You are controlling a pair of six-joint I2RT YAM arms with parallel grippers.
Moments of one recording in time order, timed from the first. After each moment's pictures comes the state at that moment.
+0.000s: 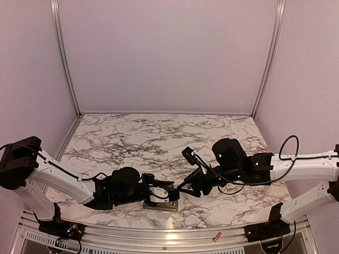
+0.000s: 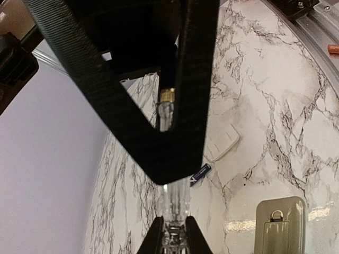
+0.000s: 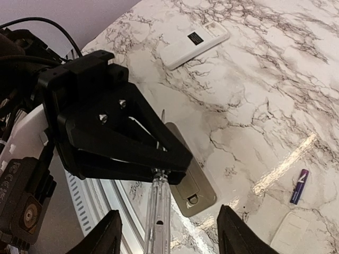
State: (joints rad) left arm -1.27 1.64 0.63 0.70 -0.17 0.83; right arm 1.04 1.24 0.74 -0.15 -0.28 0.35
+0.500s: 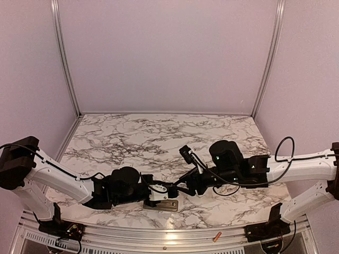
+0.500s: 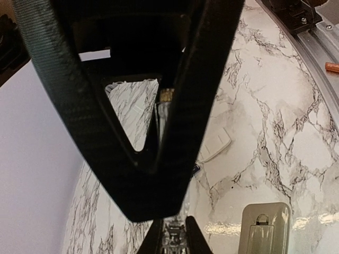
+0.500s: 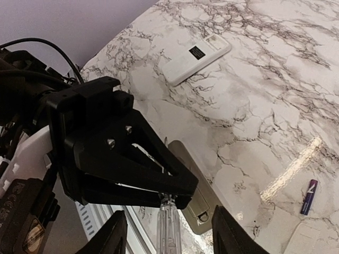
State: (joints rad) left arm -1.27 1.61 0.63 0.65 -0.16 0.70; right arm 1.08 1.26 0.74 -0.04 -0.22 0.43
